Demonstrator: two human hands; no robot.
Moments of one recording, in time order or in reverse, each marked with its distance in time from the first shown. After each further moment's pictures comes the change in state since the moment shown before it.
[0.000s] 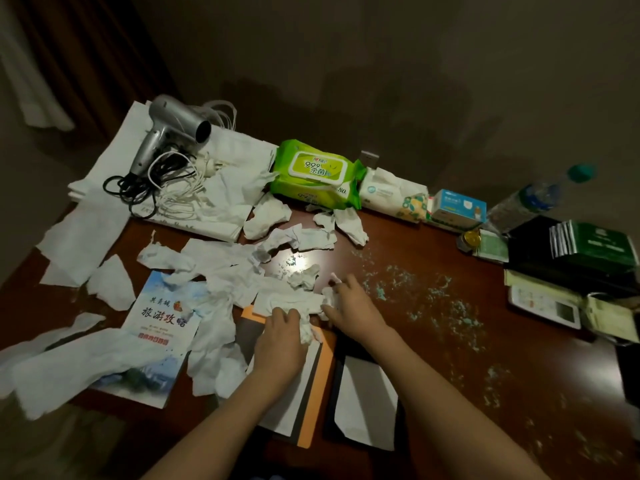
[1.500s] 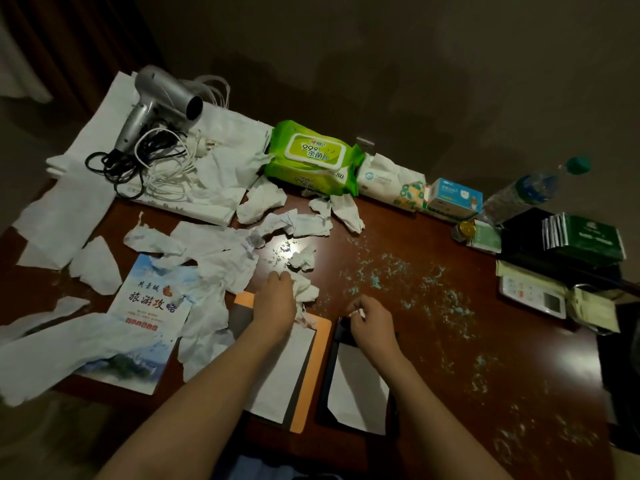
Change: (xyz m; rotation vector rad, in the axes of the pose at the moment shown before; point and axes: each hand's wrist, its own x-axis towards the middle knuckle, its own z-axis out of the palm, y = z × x) left_hand 0.055 -0.004 0.002 -0.089 0.075 -0.053; right_hand -0.058 0.004 0.003 0.398 0.188 0.302
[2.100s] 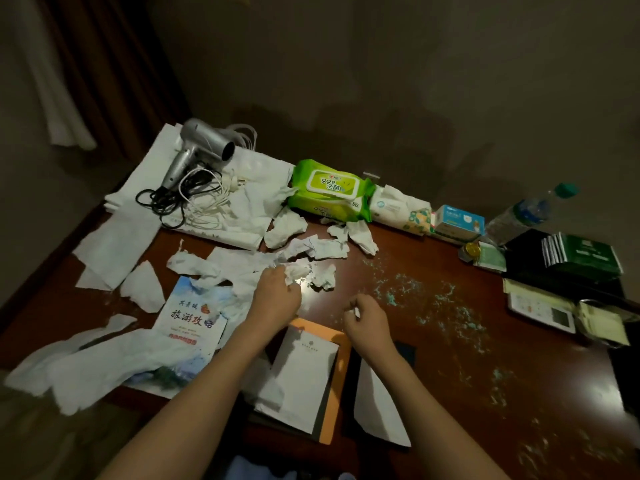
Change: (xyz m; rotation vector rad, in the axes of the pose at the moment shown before) left_hand -0.027 -0.021 -0.089 -0.449 0.112 0.006; right_hand -0.017 -0.059 0.016 0.013 0.054 -0.169
